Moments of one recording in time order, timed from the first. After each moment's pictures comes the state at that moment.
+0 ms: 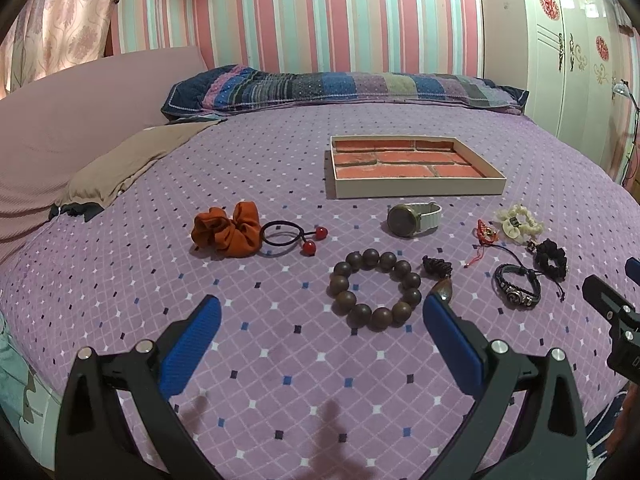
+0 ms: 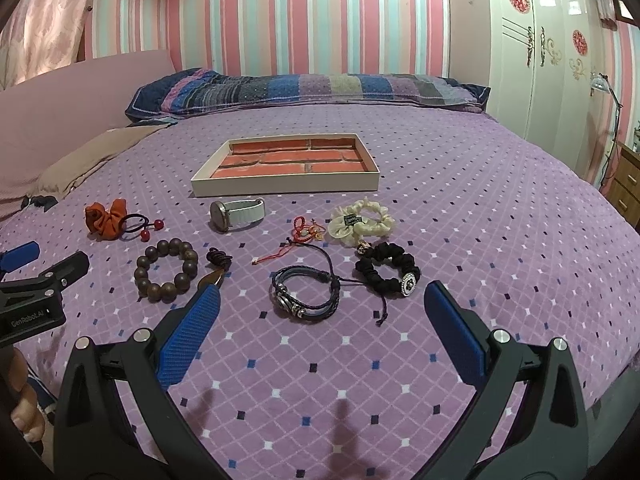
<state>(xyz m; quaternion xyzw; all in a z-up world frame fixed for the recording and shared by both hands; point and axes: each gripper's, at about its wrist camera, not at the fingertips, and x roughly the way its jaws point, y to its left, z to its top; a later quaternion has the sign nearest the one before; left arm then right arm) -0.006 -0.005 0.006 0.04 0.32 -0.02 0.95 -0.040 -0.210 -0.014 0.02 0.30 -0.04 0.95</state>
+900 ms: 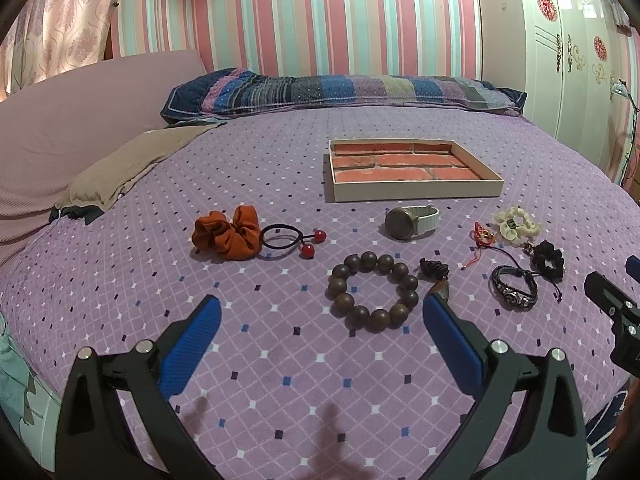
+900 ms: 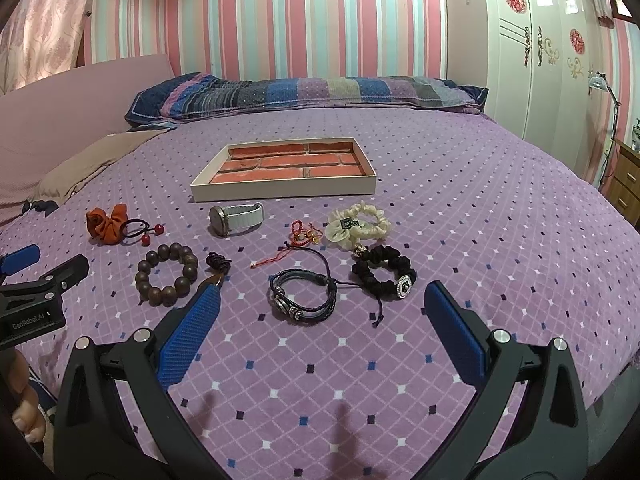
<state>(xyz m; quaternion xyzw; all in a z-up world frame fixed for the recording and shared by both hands) -0.005 -0.007 0.005 0.04 0.32 -0.02 0.95 -0.043 -0.213 -0.011 0.03 0.29 -0.04 0.95</state>
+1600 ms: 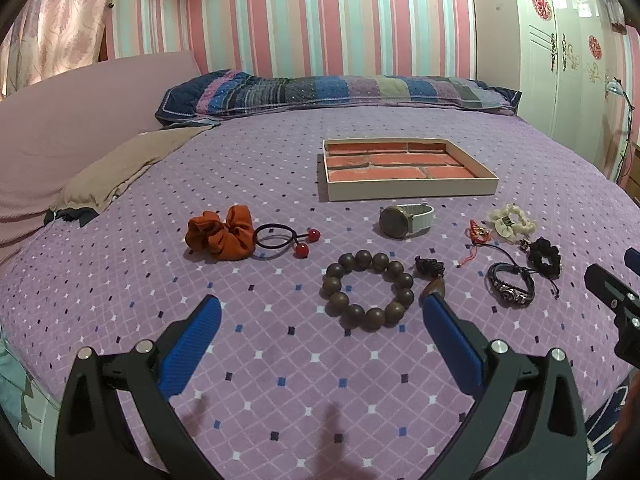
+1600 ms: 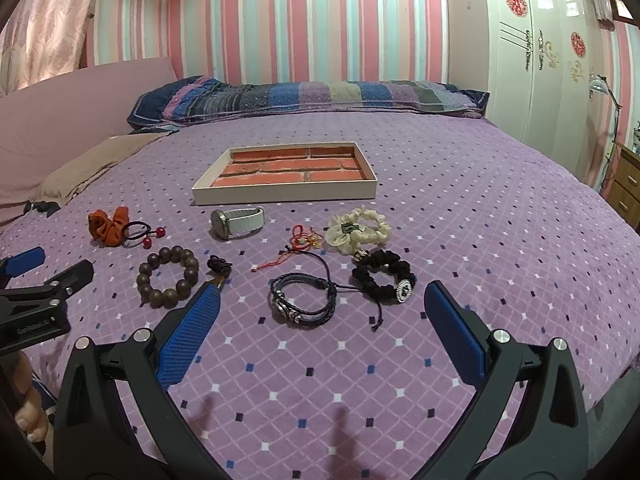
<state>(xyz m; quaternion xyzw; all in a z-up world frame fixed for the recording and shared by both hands) -0.006 -0.010 0.004 0.05 0.31 -0.03 0.95 -0.047 -0.213 -0.010 0.03 0.29 -0.03 0.96</state>
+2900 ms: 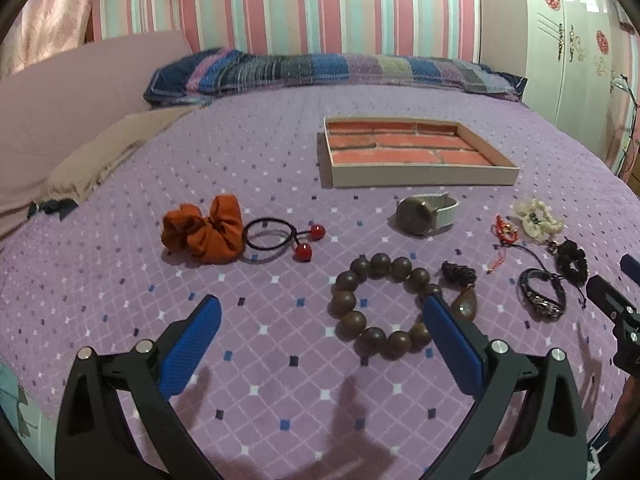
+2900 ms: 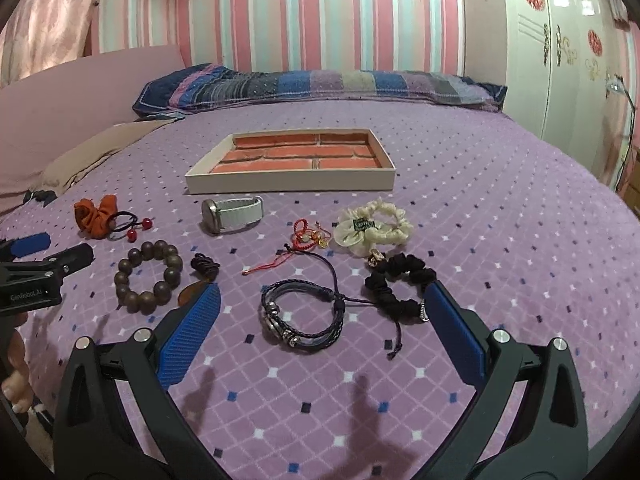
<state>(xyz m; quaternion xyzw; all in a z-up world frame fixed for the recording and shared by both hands) 0.058 0.004 -0.028 0.04 0.36 -0.04 0.93 0.006 -0.220 -0.044 0.03 0.31 -0.01 0.95</state>
